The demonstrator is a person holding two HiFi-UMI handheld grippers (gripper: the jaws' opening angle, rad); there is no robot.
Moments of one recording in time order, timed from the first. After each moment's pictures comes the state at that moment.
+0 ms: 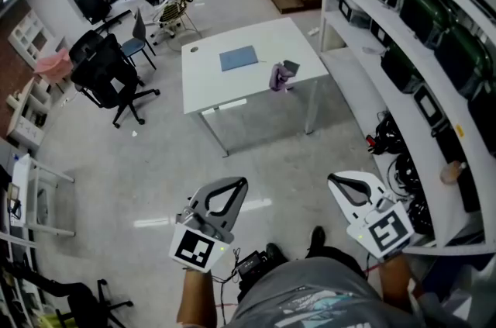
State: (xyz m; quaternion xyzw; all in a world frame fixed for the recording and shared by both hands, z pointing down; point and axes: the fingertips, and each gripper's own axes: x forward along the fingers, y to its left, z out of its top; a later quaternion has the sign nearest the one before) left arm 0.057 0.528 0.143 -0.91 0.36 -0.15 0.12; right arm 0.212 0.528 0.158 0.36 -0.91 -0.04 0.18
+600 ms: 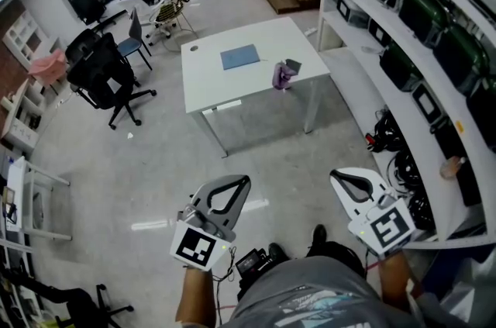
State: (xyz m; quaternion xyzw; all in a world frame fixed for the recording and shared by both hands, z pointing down) left arm 0.023 0.529 0.147 -0.92 0.34 -0.13 0.12; right arm 0.178 0.528 0.161 0.39 -0.90 -0.04 0.19
